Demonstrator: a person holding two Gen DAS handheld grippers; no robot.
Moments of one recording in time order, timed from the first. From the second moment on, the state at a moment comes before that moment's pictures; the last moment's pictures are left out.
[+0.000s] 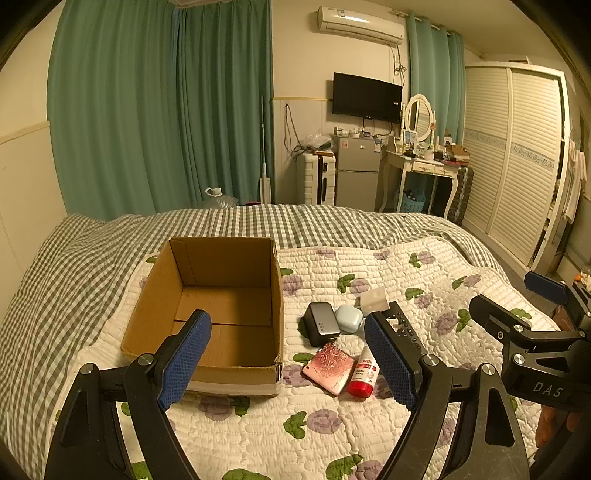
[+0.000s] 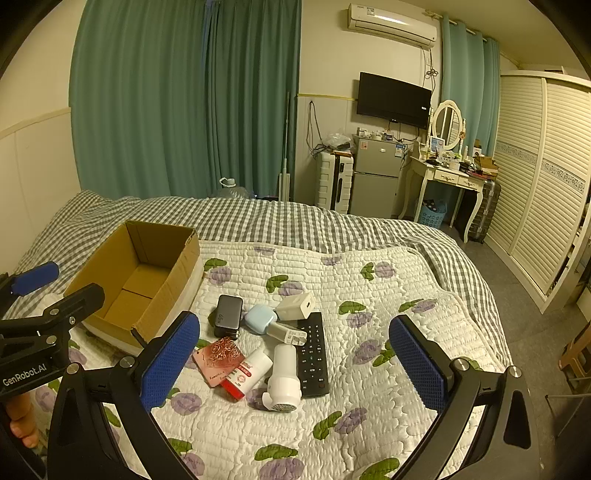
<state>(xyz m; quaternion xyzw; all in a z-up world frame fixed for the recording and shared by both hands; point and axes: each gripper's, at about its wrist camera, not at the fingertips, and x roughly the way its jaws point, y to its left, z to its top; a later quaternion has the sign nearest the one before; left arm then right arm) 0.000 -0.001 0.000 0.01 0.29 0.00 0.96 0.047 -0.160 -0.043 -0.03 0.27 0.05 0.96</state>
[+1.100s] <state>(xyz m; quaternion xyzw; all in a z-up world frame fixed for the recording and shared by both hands) 0.001 -0.001 0.000 0.01 0.29 0.00 0.96 0.044 -0.158 -0.041 -0.03 0.27 0.05 0.96</state>
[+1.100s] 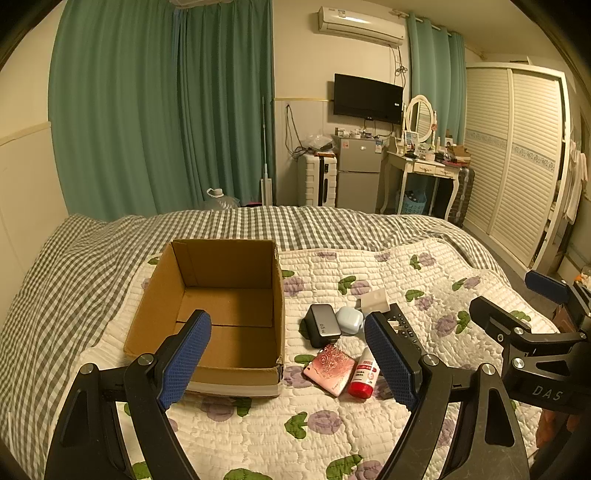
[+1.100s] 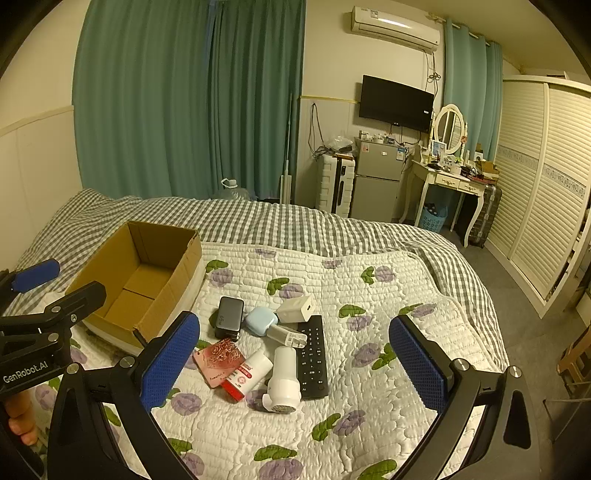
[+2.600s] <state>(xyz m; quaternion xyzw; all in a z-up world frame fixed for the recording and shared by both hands) 0.102 -0.099 -0.193 0.07 0.47 -0.12 0.87 0.145 -0.187 -0.174 -0.04 0.47 0.08 0.88</state>
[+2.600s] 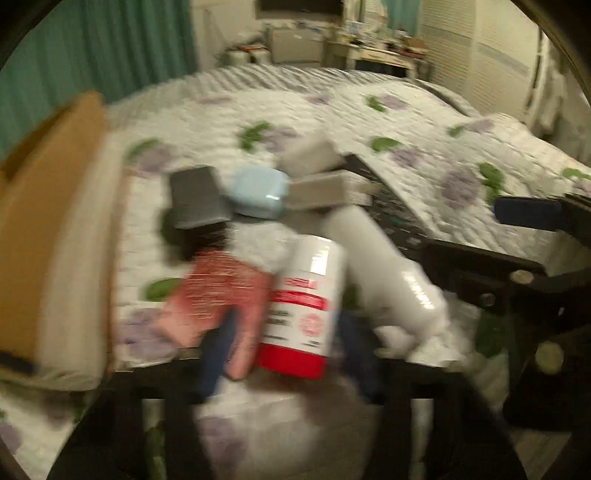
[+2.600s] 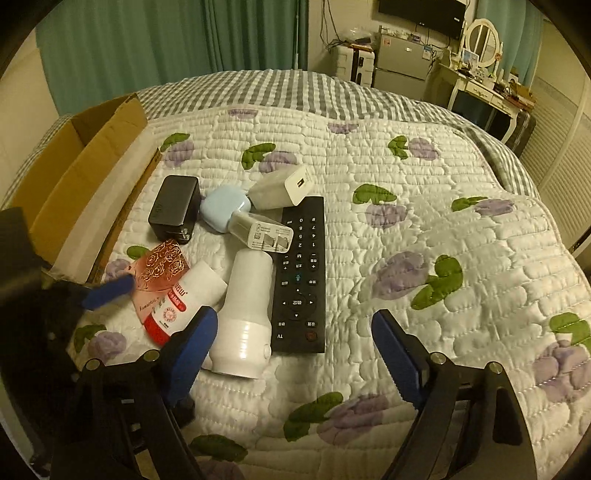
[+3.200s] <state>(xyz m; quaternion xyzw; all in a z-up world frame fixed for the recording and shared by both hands) 0.079 -0.061 -0.165 0.07 0.45 -0.08 0.88 0.151 -0.167 -0.188 -0.04 0.51 0.11 0.85</state>
